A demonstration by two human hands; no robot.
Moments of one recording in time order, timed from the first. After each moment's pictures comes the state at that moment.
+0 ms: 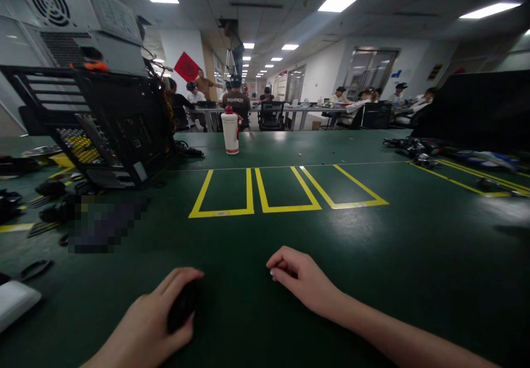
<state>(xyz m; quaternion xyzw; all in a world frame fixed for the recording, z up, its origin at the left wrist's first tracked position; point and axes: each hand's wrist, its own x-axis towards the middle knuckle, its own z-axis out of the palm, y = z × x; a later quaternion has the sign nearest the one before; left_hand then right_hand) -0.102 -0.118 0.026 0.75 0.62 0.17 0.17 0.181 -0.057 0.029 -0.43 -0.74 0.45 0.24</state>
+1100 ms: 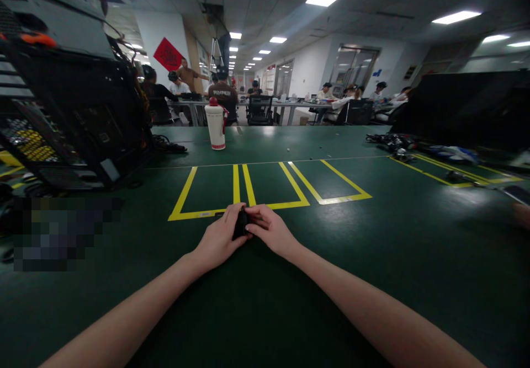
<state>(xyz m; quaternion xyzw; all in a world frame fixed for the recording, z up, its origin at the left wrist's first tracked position) -0.007 0.008 0.024 0.84 0.47 0.25 0.15 0.158 0.021 0.012 -0.33 -0.69 0.47 0.43</state>
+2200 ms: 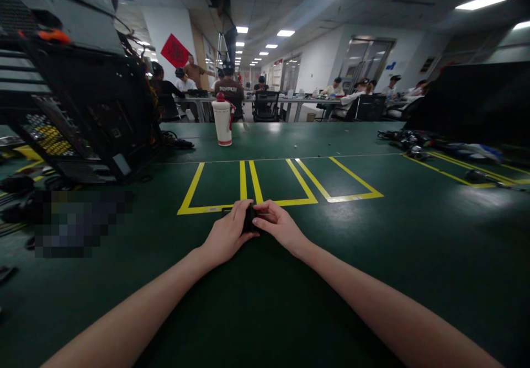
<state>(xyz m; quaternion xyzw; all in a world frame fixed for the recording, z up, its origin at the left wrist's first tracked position) -0.008 0.010 0.014 0.84 0.47 0.24 0.09 0.156 0.026 0.008 -0.33 -0.64 0.55 0.43</state>
